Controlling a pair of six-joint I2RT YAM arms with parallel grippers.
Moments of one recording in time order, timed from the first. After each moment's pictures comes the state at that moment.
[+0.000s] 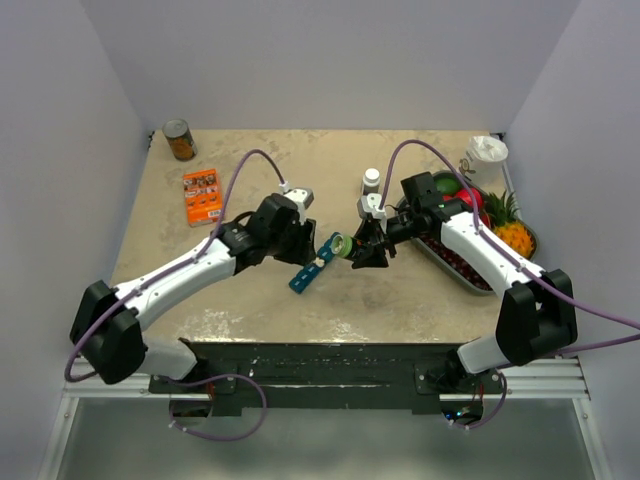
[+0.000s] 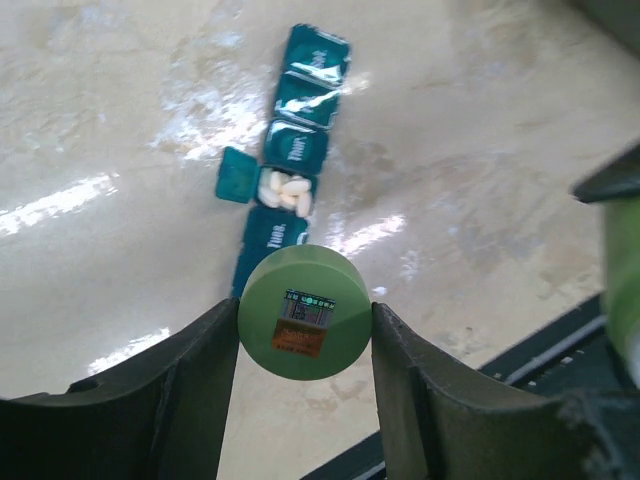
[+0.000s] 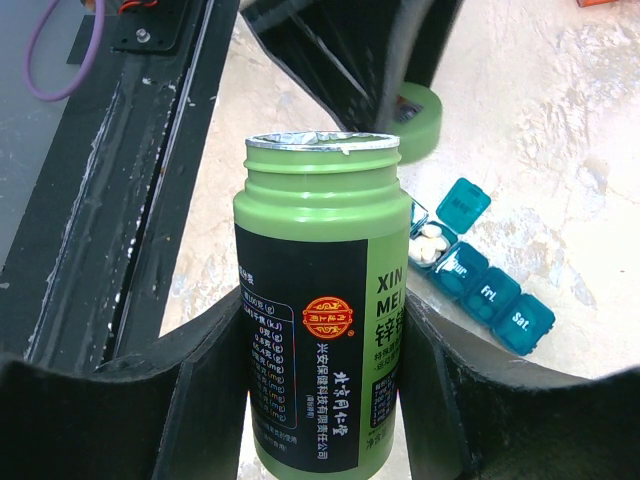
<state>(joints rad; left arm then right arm) -0.72 1.39 1.06 -0.48 -0.03 -0.42 0.36 1.46 1.10 -0.69 -1.13 -0.94</state>
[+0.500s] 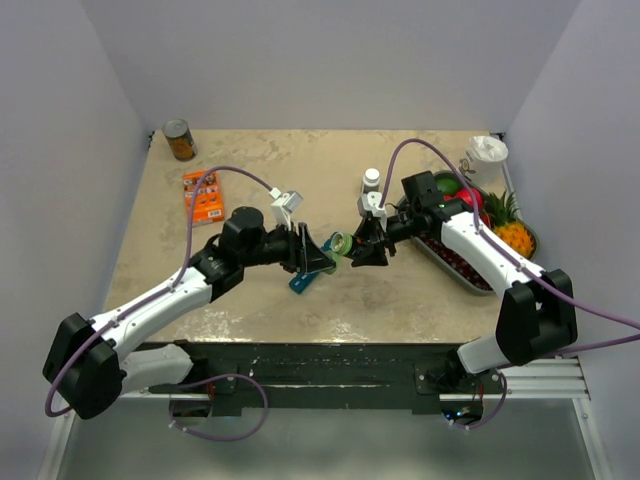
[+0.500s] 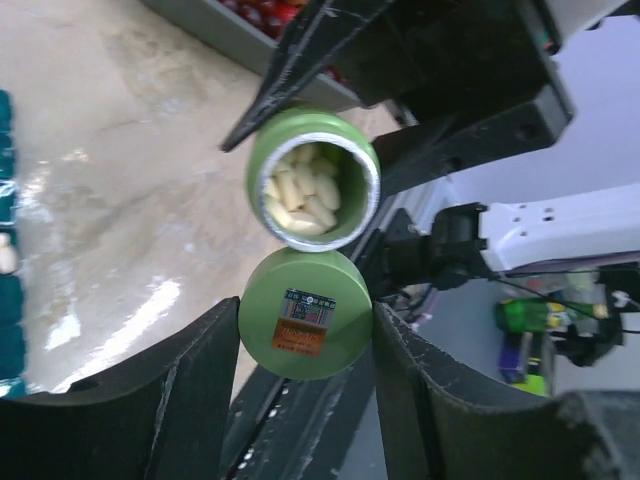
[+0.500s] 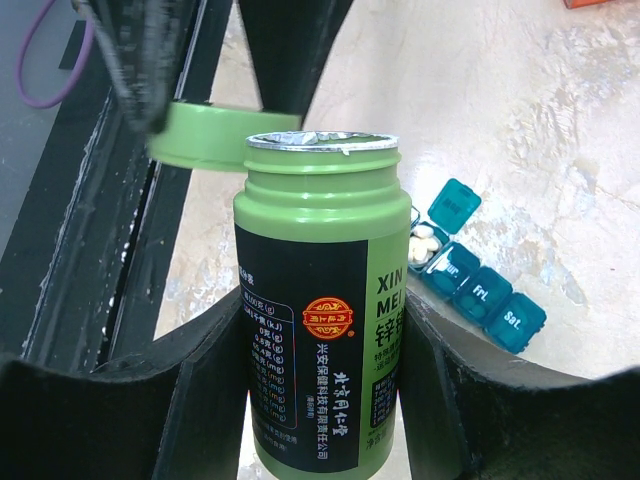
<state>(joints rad) -0.66 1.15 0.76 0.04 0.51 -0.67 0.36 1.46 1.10 -0.67 -1.13 -0.92</state>
